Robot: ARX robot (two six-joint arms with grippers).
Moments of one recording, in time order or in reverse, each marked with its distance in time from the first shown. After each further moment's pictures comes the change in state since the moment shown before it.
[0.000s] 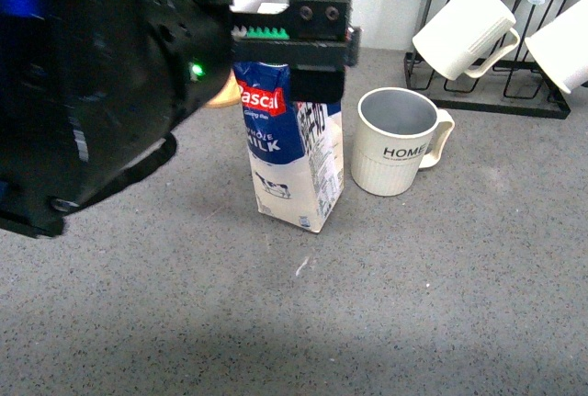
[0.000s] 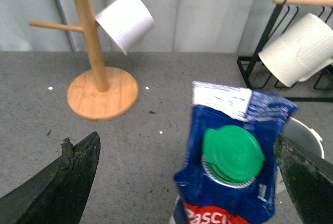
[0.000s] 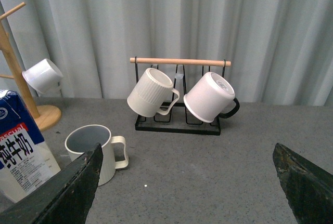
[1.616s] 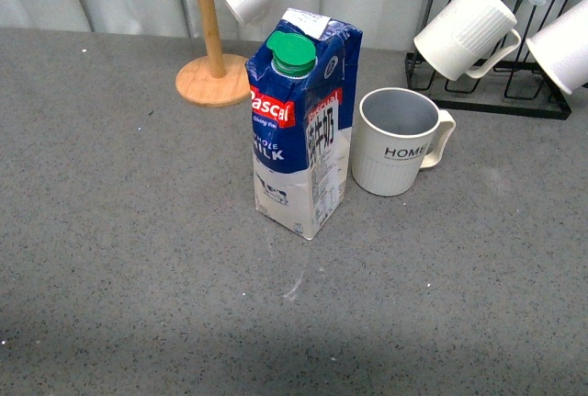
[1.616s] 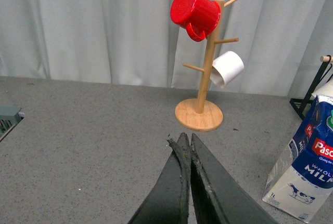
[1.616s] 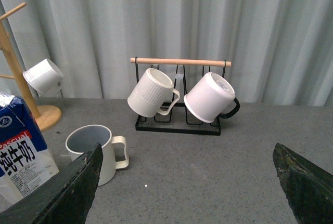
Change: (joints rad) left arm 0.556 -1.234 -0.624 -0.366 0.405 0.136; right arm 0.000 0.000 0.000 0.000 0.000 0.000
